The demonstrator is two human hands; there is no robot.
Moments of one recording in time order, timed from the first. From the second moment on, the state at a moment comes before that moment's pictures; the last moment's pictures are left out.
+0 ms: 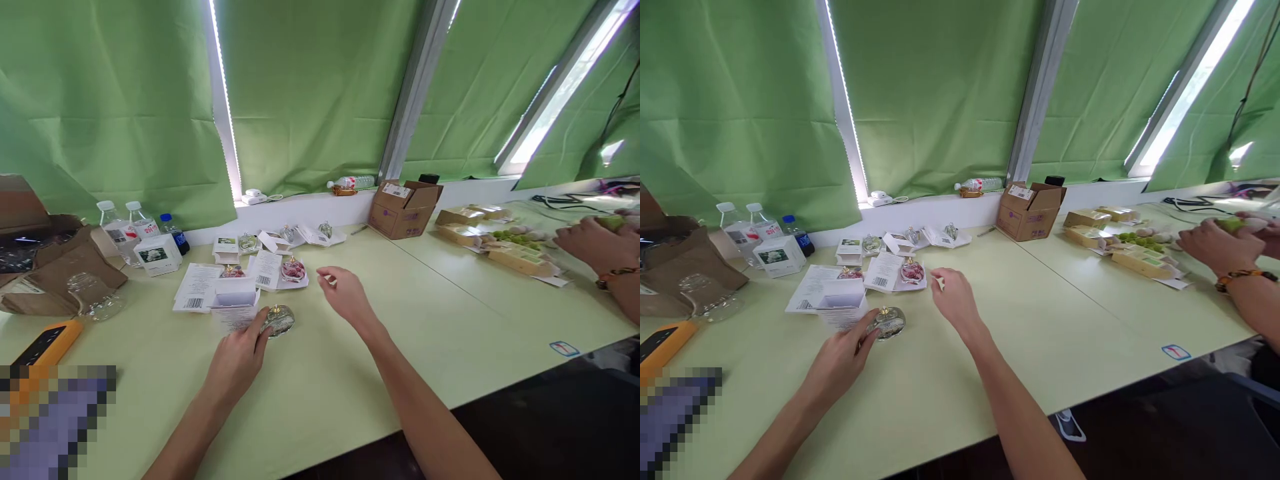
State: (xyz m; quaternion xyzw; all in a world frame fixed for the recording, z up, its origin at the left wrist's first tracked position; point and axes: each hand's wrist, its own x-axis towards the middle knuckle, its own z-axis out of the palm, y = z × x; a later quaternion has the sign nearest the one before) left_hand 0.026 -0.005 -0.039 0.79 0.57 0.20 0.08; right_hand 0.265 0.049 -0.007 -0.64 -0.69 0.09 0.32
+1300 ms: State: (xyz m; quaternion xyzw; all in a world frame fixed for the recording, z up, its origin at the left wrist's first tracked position) left_hand 0.021 -0.006 -0.034 0.82 0.53 0.20 0.07; right_hand 0.279 0.078 -0.026 -0.51 -0.78 0.26 0.25
